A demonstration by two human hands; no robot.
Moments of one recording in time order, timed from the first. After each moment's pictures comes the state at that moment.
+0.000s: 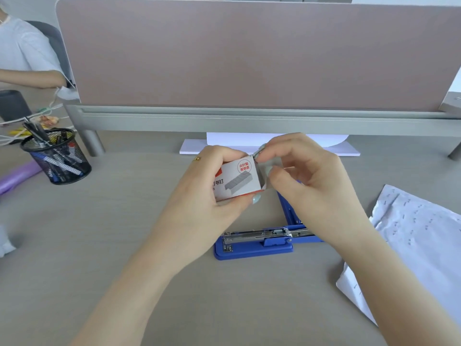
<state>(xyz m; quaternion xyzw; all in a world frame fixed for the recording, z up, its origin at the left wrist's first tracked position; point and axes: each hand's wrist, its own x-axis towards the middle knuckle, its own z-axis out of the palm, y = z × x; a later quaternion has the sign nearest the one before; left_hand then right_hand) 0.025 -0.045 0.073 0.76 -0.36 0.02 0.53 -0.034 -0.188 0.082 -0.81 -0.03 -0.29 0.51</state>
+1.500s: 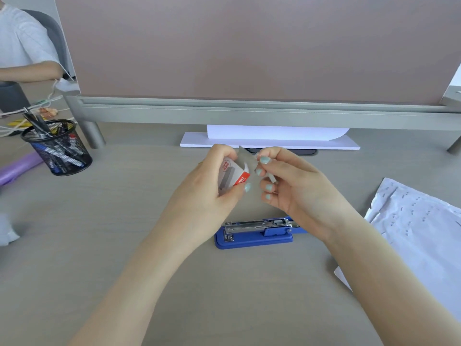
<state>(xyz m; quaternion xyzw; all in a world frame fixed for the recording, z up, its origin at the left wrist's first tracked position) 0.034 -0.046 0.058 0.83 -0.35 0.02 0.44 -0.019 -0.192 0.063 -0.61 0.06 -0.07 0.79</state>
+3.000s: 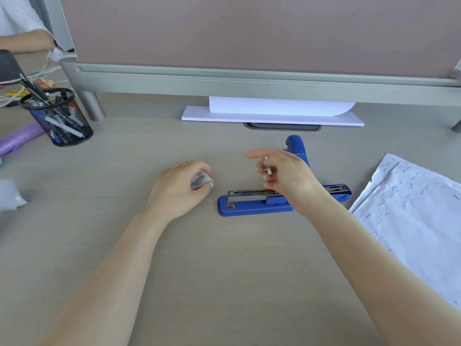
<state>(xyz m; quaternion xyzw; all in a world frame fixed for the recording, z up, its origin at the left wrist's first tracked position) 0.095 -0.016 -0.036 0.91 -0.31 0.03 0.28 -0.004 -0.190 0.019 -0.70 0.20 -0.07 0.68</state>
